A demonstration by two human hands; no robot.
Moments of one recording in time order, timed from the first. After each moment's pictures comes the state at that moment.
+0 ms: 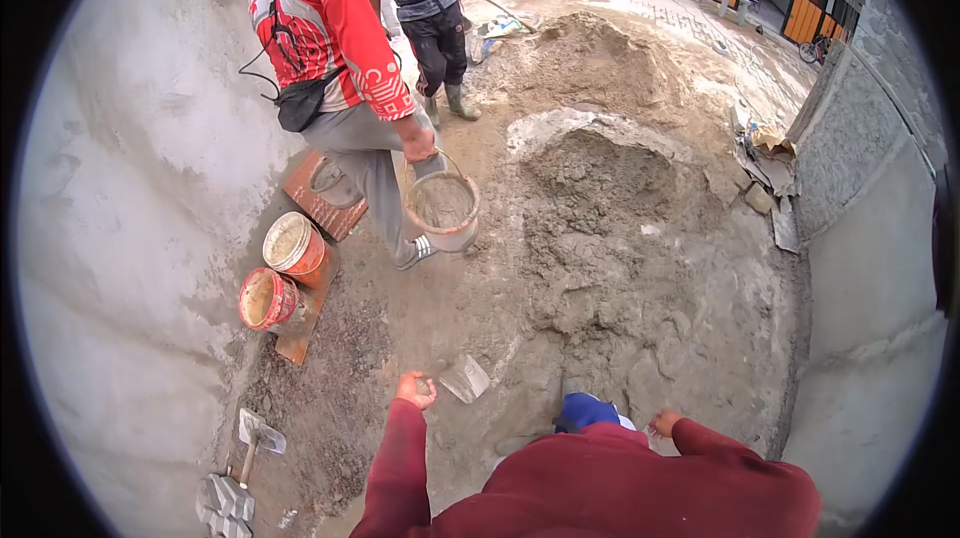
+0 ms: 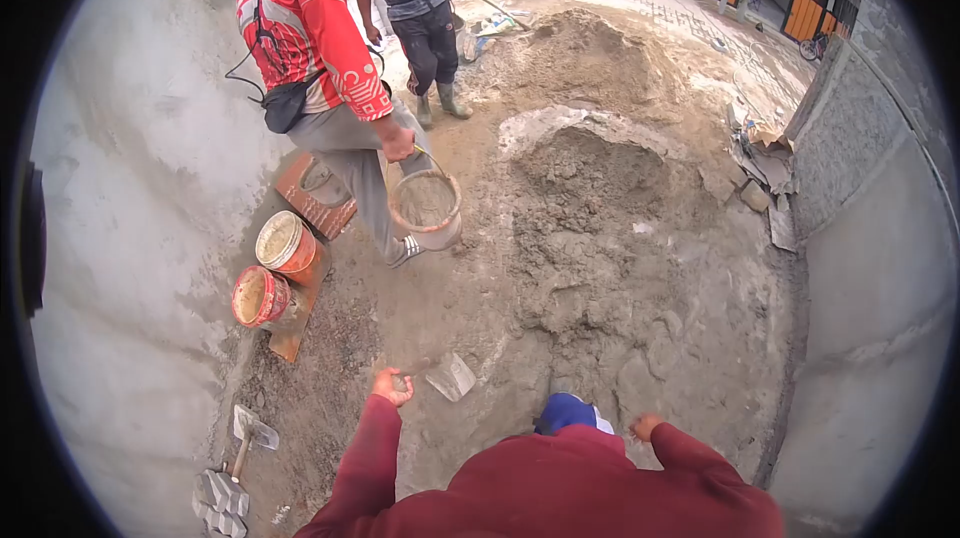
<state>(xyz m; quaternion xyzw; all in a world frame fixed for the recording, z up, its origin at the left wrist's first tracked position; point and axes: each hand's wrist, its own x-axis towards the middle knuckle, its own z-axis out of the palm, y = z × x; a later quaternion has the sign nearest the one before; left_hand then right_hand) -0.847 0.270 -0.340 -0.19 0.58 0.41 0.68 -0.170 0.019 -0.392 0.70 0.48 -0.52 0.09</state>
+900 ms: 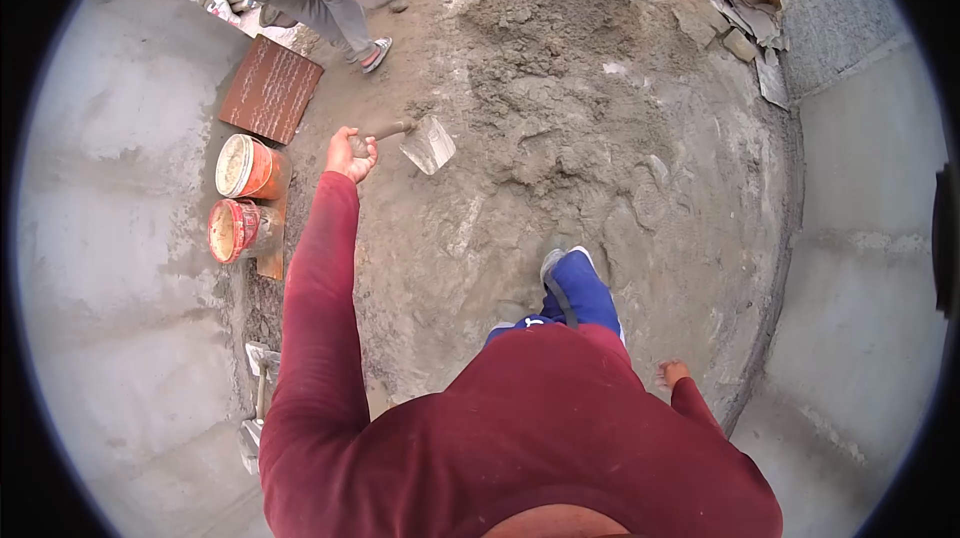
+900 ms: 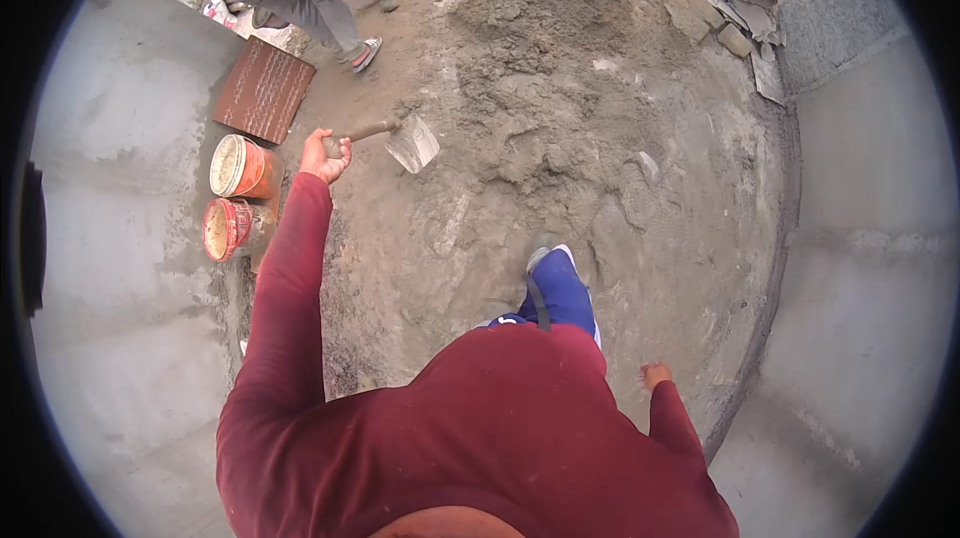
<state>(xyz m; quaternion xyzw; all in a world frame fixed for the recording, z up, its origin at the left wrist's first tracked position) -0.676 0.478 -0.203 0.05 0.54 0.43 0.73 -0.105 -0.303 -0.462 0.75 0.12 -0.65 -0.09</state>
